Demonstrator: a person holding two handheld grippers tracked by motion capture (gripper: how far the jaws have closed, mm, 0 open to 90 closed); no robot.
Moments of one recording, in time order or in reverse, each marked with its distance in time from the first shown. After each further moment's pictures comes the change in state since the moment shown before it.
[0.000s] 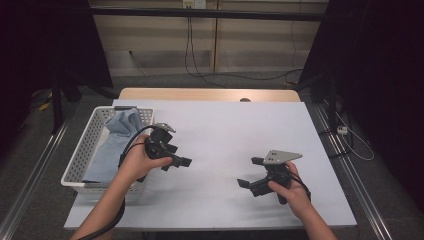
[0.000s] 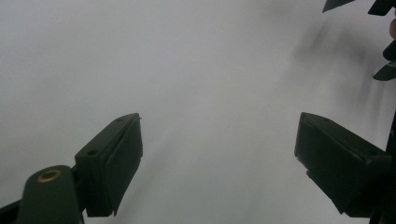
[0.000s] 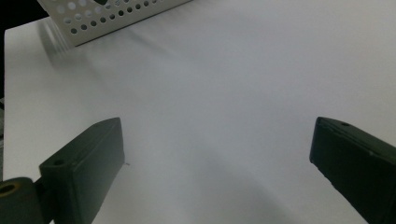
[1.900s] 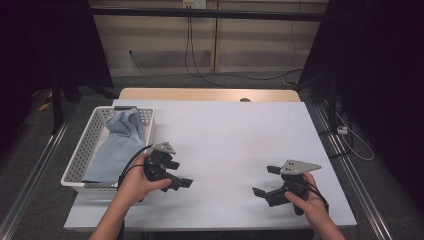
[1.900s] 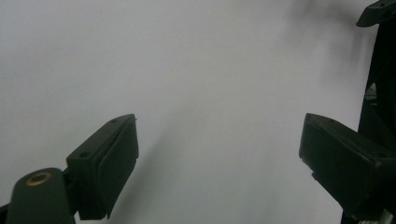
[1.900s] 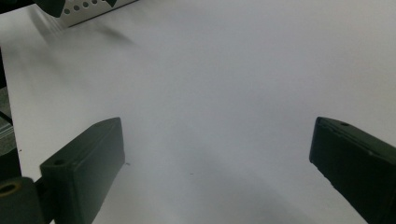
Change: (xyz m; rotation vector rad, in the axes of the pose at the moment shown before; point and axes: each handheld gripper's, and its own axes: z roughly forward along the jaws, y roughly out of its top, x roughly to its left) left arm -0.025 -0.044 0.006 -0.023 -0.060 0.062; right arm 0.000 -0.027 -0.040 0.020 -0.051 0.024
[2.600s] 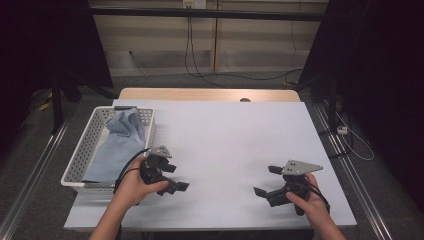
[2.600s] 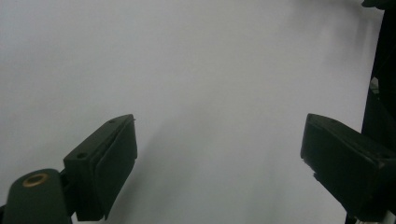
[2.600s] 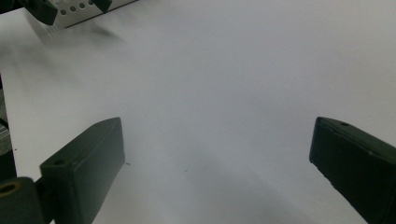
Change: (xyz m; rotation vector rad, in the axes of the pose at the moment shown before) left arm 0.004 -0.013 -0.002 0.010 0.002 0.003; right arm -0.002 -0.003 -0.002 -0.010 -0.010 -0.001
